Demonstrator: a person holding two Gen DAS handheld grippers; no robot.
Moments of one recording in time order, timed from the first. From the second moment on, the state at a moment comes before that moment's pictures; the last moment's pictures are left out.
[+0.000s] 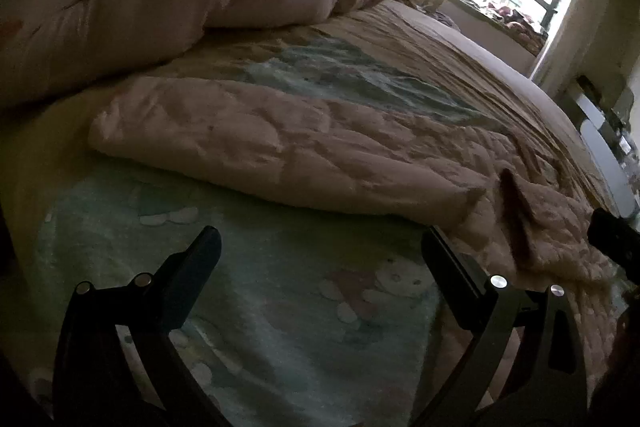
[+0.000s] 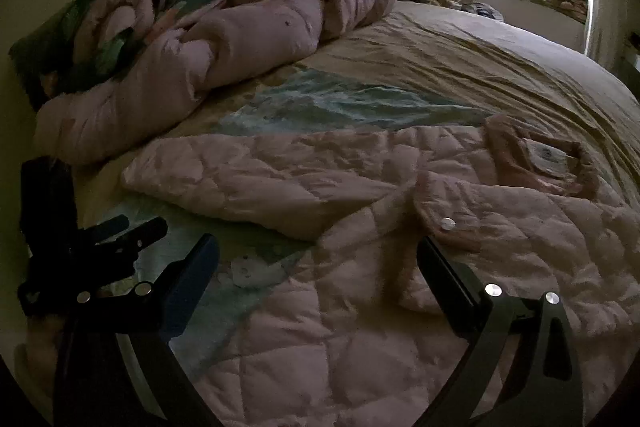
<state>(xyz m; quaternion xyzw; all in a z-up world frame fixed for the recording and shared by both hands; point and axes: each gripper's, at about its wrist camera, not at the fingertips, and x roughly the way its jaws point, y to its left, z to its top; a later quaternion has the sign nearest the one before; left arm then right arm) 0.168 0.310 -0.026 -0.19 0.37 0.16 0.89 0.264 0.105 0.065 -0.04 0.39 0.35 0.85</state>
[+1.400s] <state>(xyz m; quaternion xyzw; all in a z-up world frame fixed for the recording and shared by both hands) 0.180 0.513 -0.097 -0.41 0.28 0.29 0.82 0.279 0.189 0.026 -0.07 0.42 0.37 0.83</state>
